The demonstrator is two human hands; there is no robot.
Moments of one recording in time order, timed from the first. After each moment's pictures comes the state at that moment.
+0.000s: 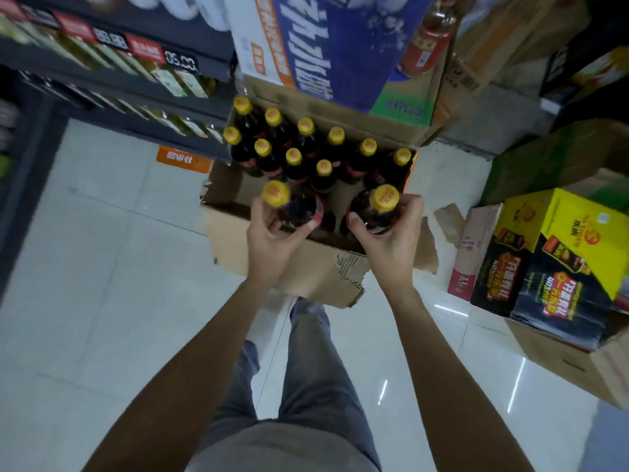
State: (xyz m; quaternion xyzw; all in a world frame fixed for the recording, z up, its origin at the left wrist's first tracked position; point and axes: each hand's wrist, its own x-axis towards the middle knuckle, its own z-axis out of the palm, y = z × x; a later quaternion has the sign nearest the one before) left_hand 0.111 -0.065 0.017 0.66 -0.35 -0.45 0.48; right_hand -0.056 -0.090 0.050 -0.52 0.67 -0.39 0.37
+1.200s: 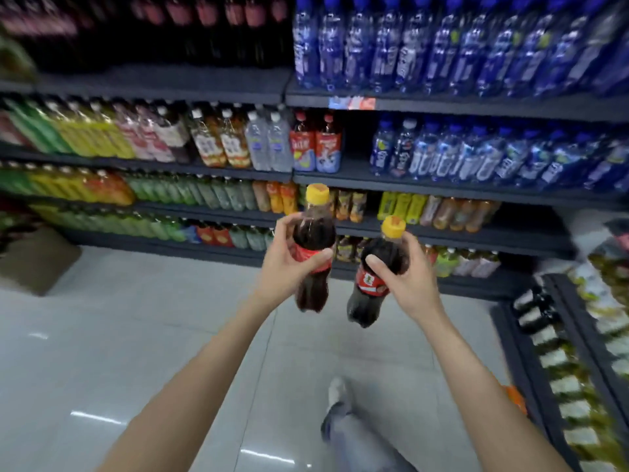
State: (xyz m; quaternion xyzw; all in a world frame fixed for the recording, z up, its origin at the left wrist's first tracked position) left_hand 0.722 0.458 0.233 0.78 -0.09 0.04 0.62; right_hand 0.705 0.253 0.215 -0.82 0.00 -0.11 0.57
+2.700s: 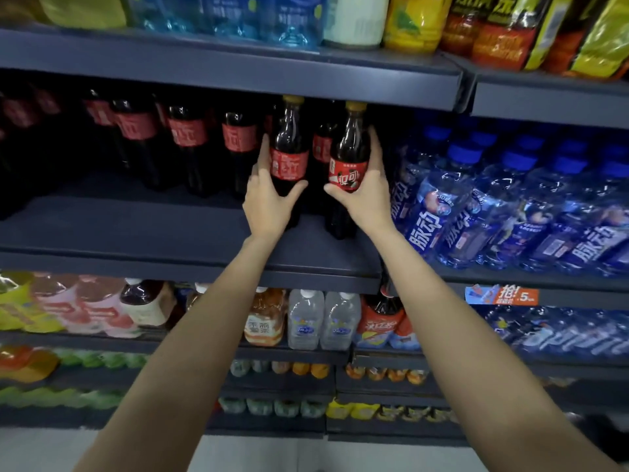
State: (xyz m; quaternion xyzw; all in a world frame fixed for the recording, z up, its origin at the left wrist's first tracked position) left_hand 1.423 0.683 0.290 0.83 -0.05 0.31 0.47; right_hand 1.398 0.524 0.318 -0.84 -0.04 -0.30 0.44
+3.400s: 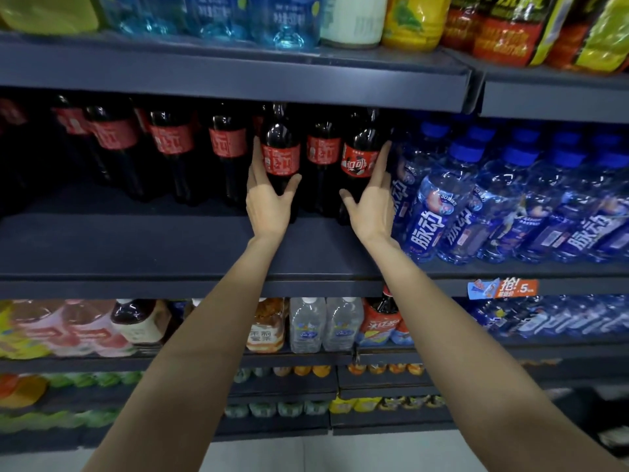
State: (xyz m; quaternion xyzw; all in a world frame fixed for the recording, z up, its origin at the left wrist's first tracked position) left_hand 1.451 0.674 0.285 0.78 -0.08 0.32 0.53; right_hand 1.410 0.523 0.297 -0.89 0.12 -0.33 0.30
